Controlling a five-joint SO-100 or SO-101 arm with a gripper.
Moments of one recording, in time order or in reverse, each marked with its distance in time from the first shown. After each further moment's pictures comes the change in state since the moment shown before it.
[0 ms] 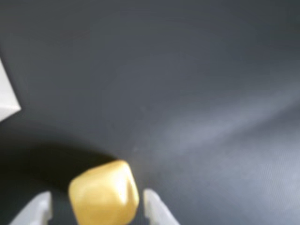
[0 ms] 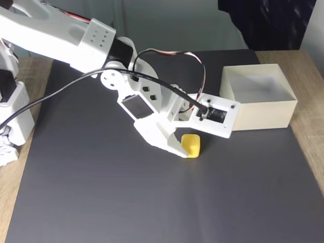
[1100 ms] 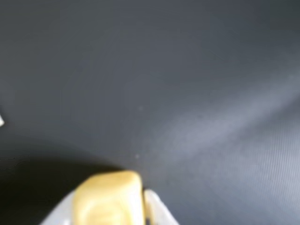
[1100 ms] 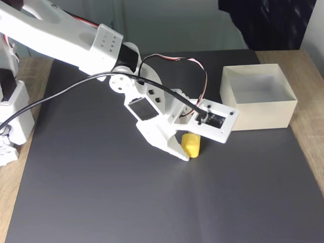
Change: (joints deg) arm -2.9 -4.6 -0.4 -2.7 6.9
